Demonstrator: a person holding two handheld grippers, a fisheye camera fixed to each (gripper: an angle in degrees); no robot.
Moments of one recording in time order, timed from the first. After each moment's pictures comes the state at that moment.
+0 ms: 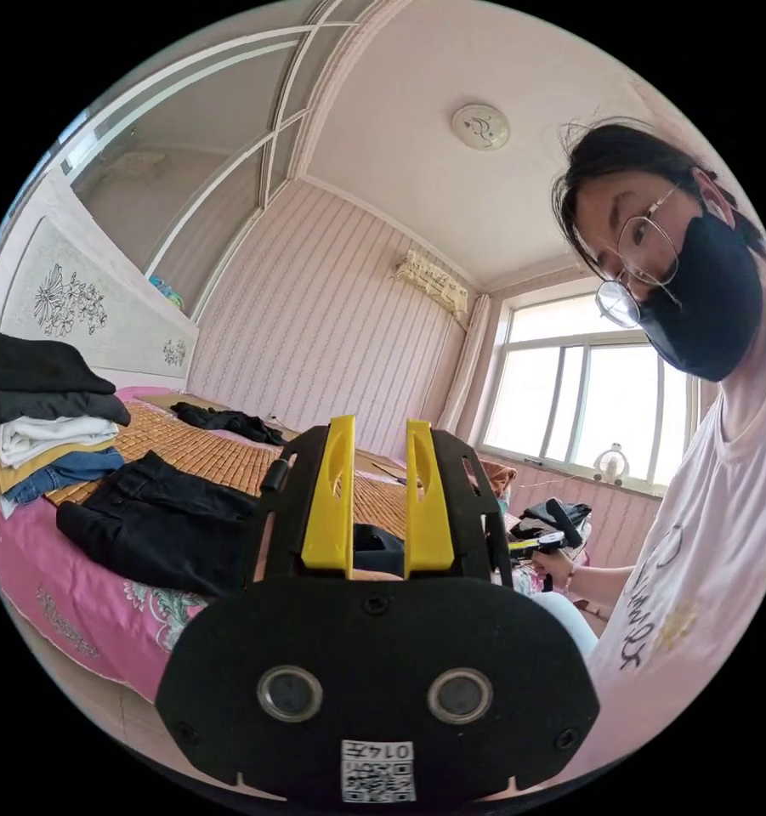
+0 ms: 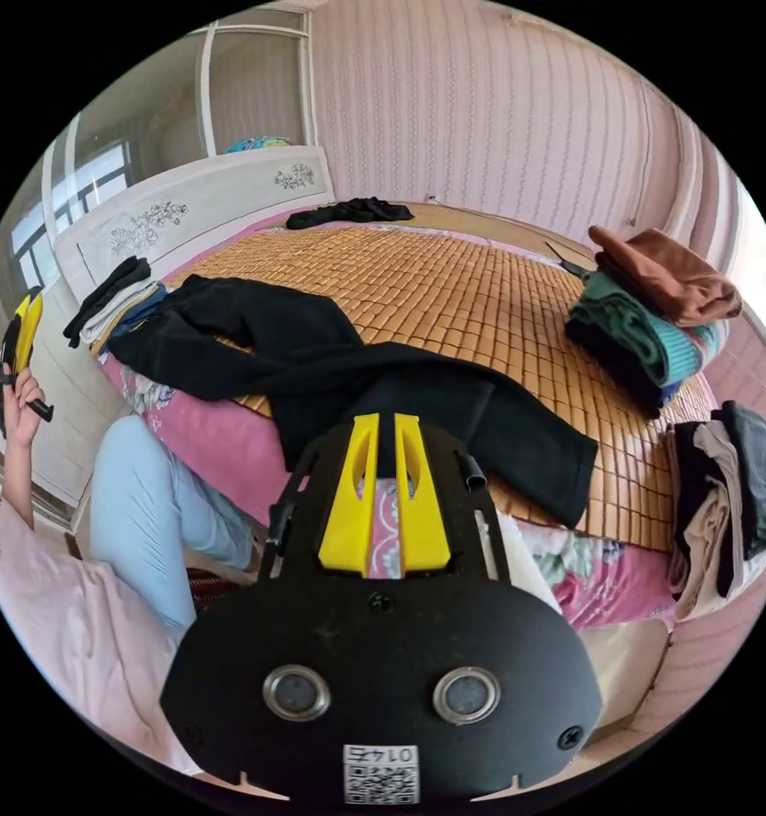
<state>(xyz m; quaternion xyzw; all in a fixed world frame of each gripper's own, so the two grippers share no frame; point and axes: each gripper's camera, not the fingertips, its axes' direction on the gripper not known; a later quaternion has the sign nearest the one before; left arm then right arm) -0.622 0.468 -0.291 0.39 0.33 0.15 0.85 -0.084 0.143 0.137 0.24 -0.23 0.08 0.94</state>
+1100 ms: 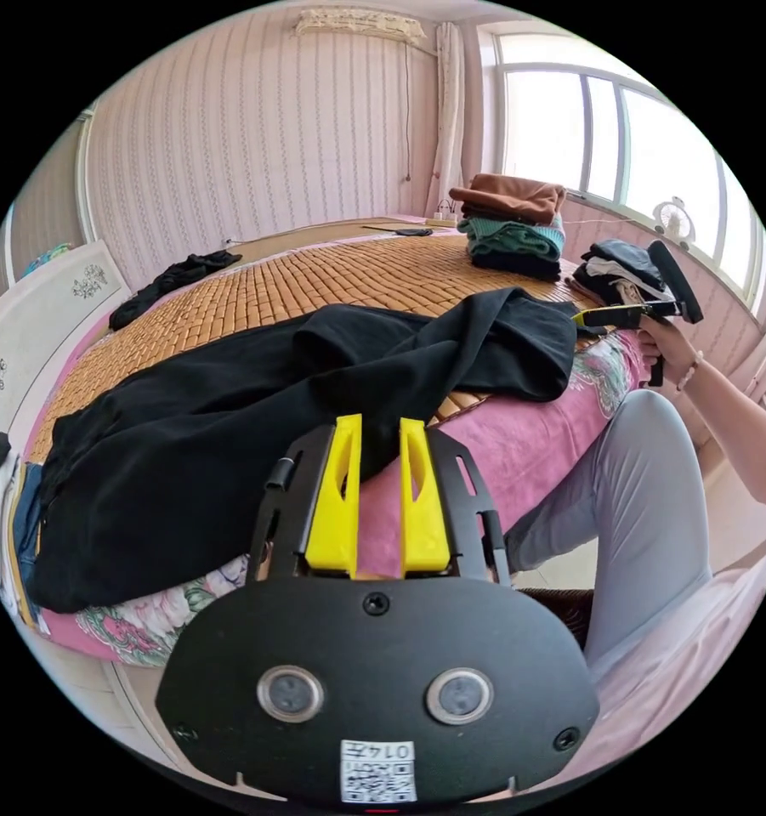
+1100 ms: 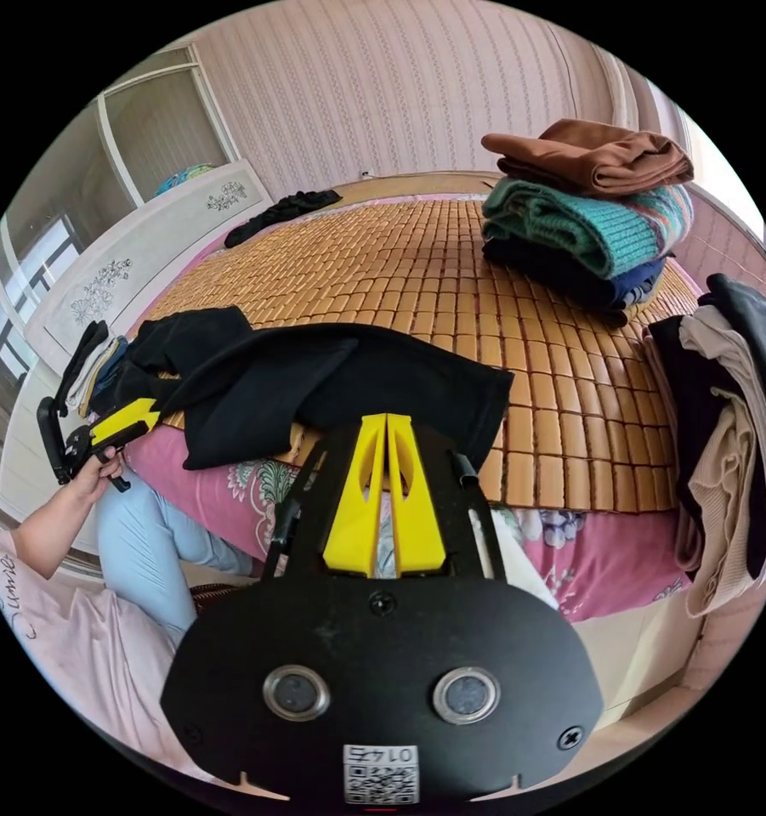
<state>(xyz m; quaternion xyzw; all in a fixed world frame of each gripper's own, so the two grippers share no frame) -0.273 0.487 0.010 0.04 0.12 0.39 0.91 0.092 0.218 0.208 0.18 -0.29 0.17 0.92</state>
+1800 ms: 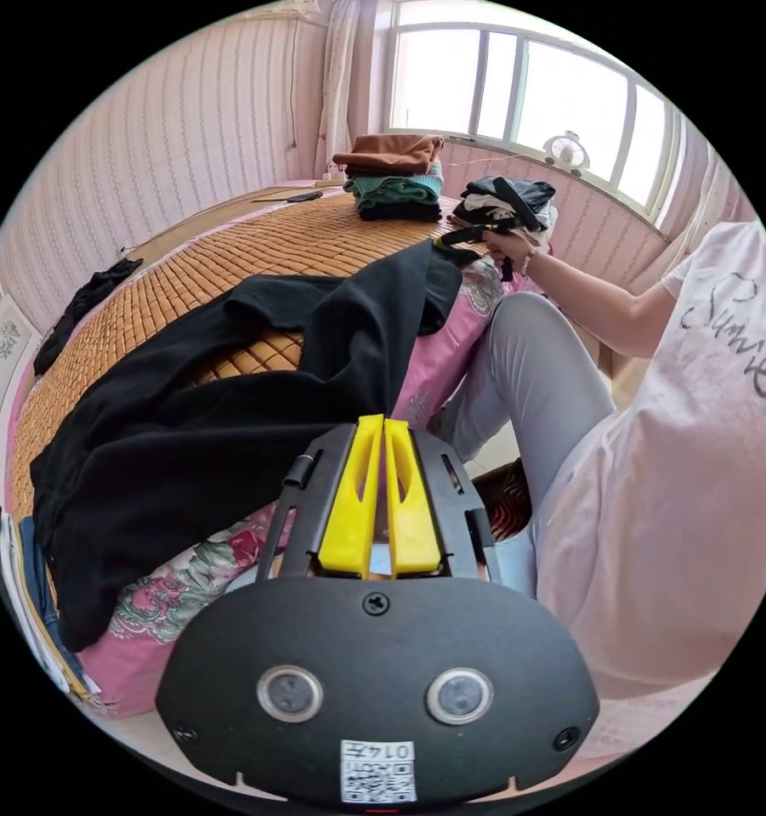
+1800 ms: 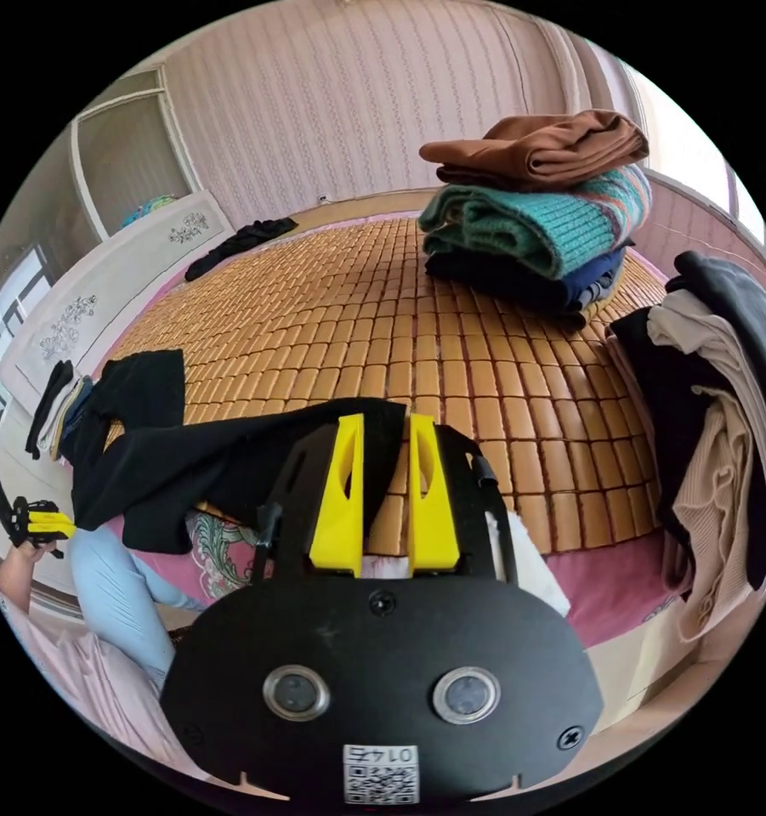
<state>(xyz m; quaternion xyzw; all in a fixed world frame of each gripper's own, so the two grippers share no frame) -0.342 0.498 -0.045 -0.07 0.21 0.49 0.84 0.157 0.230 0.226 0.20 -0.25 0.23 0.92</state>
